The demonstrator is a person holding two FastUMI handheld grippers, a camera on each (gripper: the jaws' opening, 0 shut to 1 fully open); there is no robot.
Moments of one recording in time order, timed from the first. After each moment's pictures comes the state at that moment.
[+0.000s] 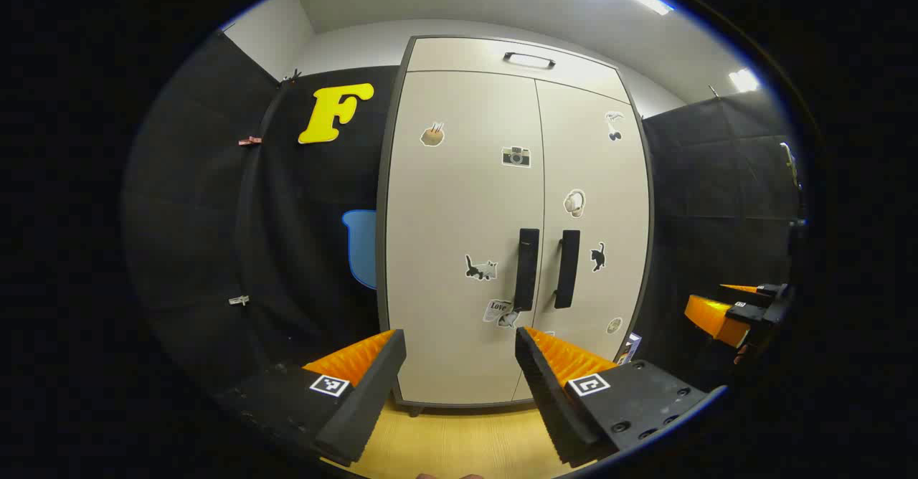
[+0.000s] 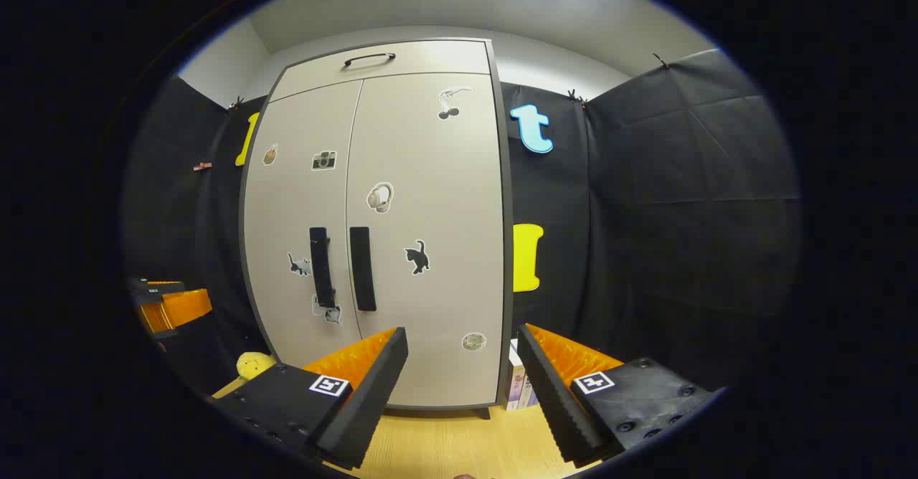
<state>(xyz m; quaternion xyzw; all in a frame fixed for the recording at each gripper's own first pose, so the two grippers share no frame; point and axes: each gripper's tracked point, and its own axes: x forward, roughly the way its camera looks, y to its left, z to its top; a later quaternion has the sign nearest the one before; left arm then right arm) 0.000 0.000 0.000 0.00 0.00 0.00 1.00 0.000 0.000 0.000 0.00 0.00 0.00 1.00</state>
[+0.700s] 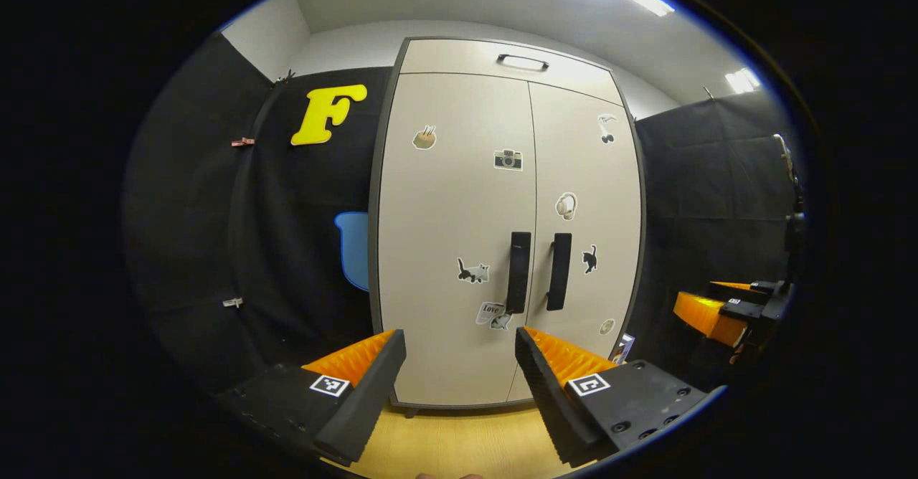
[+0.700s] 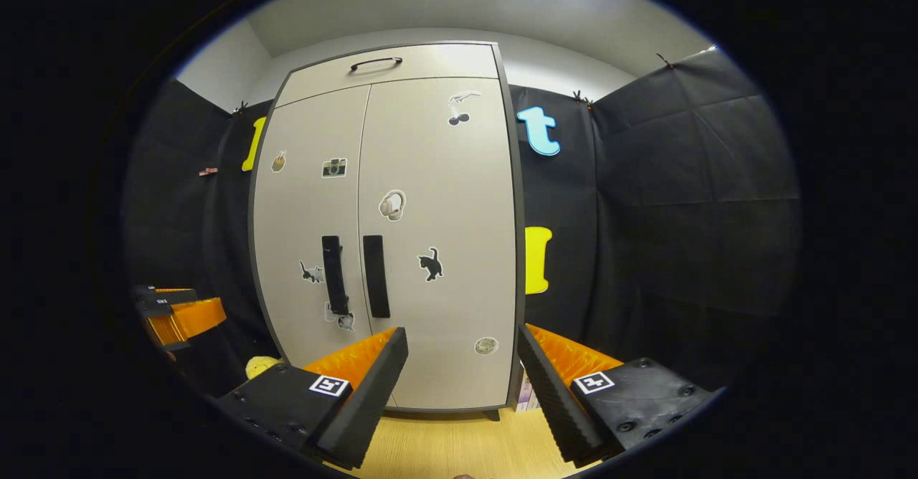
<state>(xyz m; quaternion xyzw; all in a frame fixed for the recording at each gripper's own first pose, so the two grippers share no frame) 0.001 -0.002 0.002 0.00 0.00 -0.02 1.00 -0.004 0.020 0.008 0.00 0.00 0.01 1.00</state>
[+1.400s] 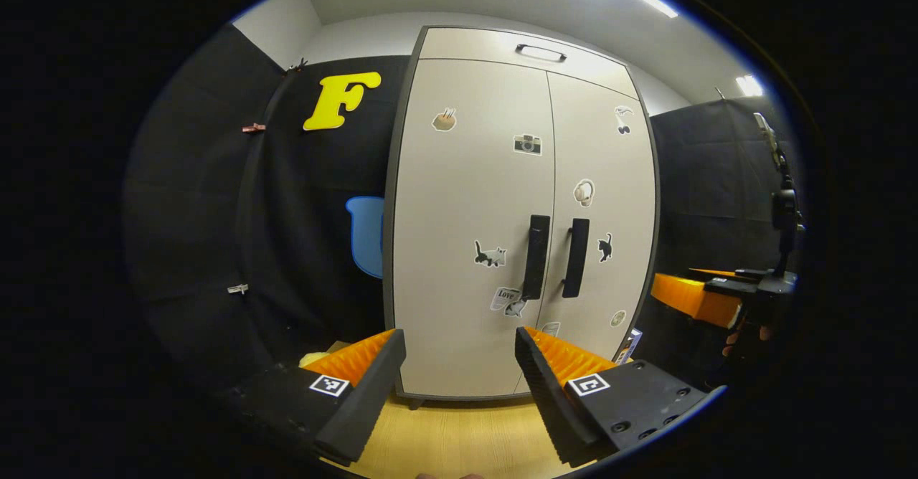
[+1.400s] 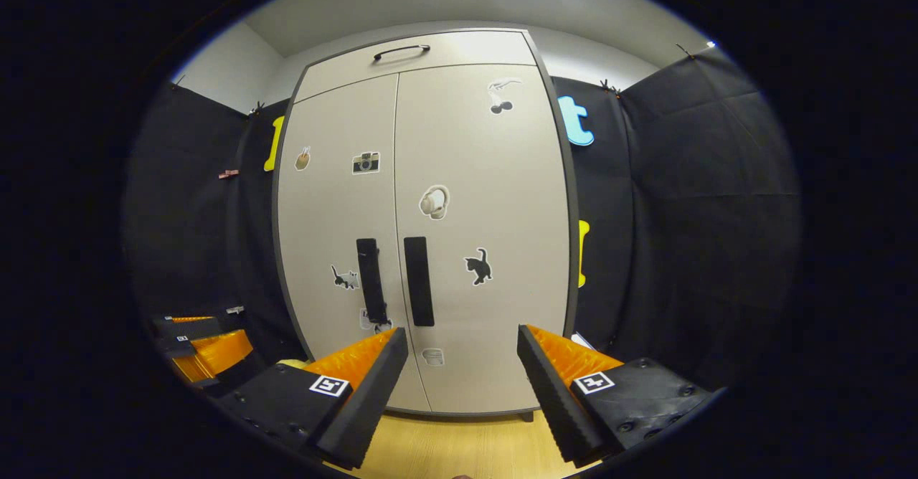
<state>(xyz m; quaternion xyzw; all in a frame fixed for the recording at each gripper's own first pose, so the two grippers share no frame) 0.001 0.022 -0.022 -0.01 0.02 0.01 1.00 0.038 0.081 0.007 0.01 0.03 0.08 1.00</state>
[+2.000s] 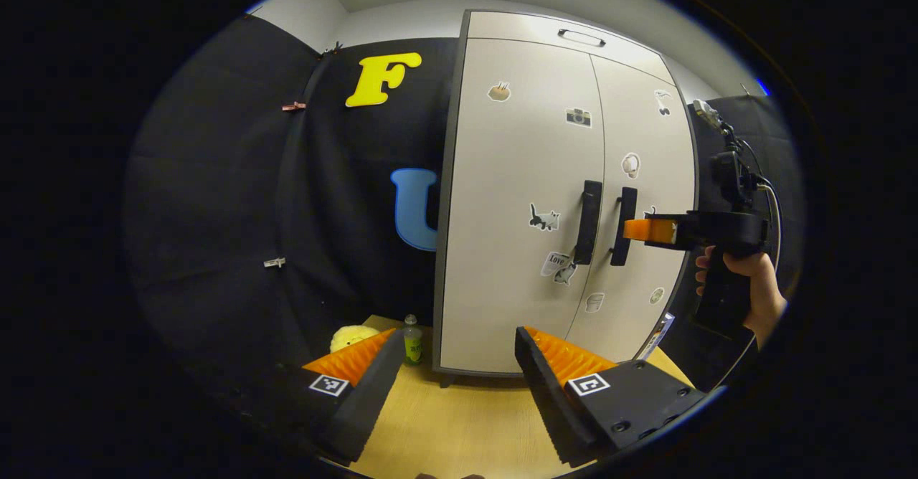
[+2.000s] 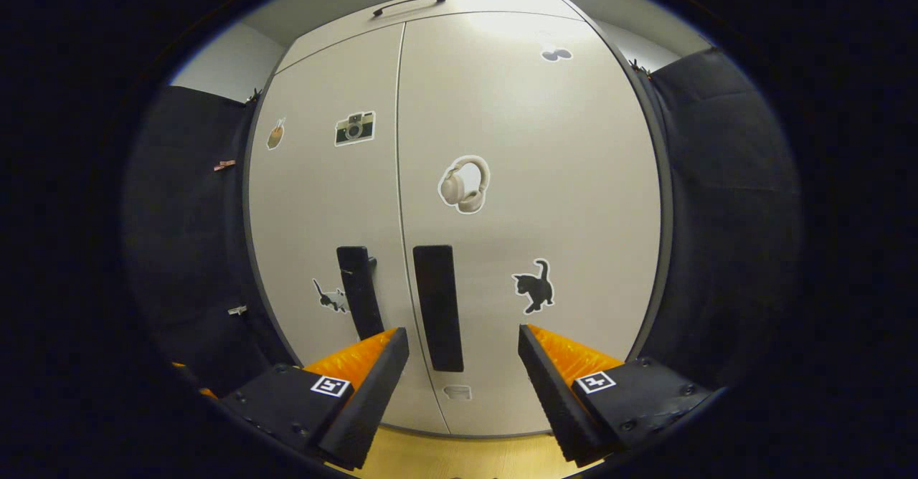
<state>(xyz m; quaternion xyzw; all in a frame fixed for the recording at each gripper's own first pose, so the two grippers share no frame) -0.026 0.074 -0.069 -0.03 0.07 0.08 0.99 0.158 0.131 -0.006 0.01 0.06 0.10 0.99</state>
